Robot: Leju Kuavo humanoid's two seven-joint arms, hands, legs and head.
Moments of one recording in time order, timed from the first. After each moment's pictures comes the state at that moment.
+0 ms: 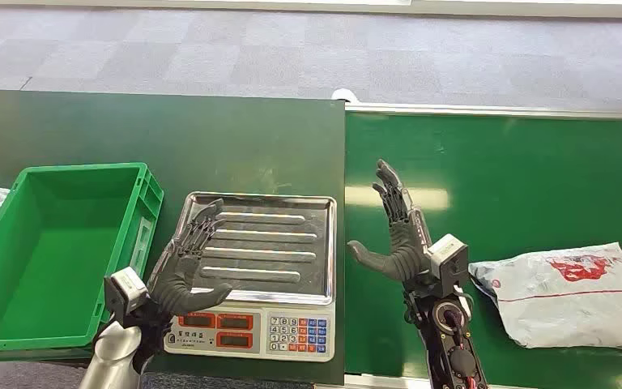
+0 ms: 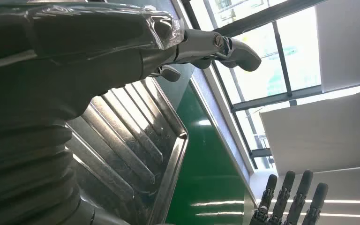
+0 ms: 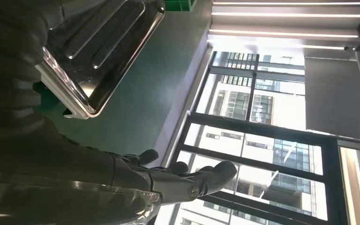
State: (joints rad) left arm -0.14 -0.08 -0.08 -1.40 -0.18 -0.37 -0.63; right arm -0.26 0.15 0.18 -1.27 0.14 0.38 -0.56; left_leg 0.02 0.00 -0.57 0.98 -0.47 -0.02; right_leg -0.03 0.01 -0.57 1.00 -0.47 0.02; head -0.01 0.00
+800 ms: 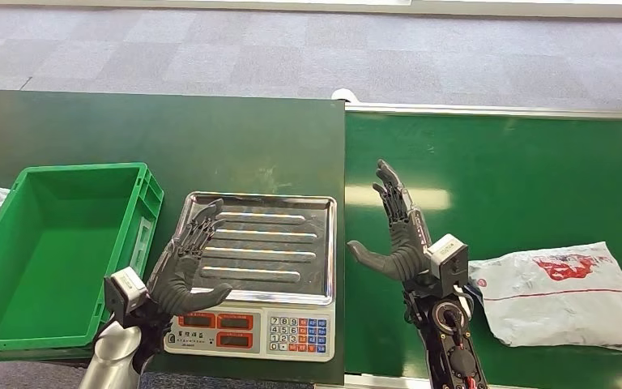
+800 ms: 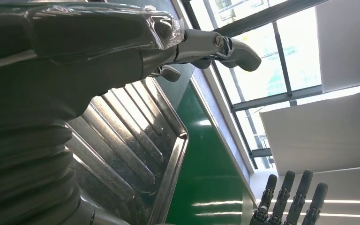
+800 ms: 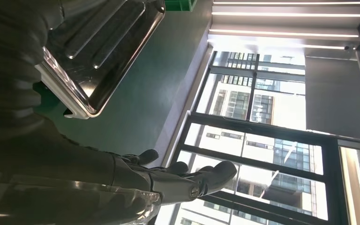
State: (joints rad) left arm -0.14 -0.08 -0.08 -1.40 -0.18 -0.37 -0.63; right arm -0.26 0.15 0.18 -1.27 0.14 0.38 -0.56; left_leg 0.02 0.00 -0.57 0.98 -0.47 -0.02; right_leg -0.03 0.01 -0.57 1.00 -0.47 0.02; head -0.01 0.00
